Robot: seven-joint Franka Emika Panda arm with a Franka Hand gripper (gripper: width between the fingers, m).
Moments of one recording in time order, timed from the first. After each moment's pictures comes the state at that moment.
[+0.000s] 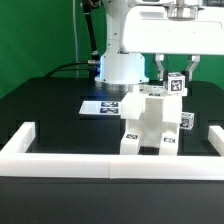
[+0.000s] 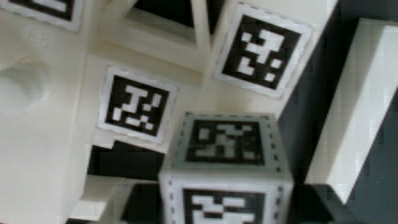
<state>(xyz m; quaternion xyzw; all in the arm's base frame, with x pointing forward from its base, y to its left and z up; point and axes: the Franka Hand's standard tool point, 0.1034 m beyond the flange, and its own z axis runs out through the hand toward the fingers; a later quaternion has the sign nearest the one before) 0.544 0.061 0.126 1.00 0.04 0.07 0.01</state>
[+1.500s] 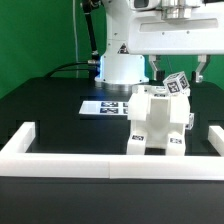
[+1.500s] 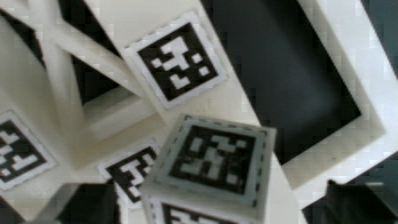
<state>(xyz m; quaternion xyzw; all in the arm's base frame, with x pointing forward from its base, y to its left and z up) 0.543 0.068 0.123 0.95 -0.29 0.07 -0.02</state>
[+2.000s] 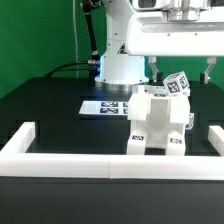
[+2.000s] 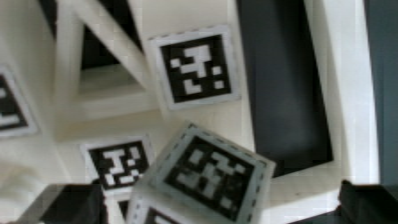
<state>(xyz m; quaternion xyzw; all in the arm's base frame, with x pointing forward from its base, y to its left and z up) 0.543 0.071 0.123 0.99 -0.12 0.08 -0.01</state>
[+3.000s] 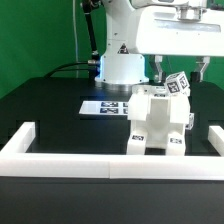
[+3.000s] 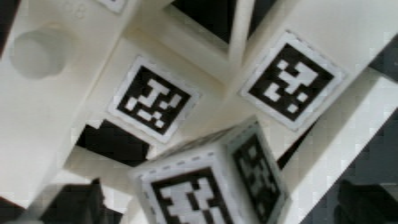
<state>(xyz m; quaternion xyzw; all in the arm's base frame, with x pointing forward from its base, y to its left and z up) 0.543 0.068 0.124 0.97 0.25 0.07 0.03</state>
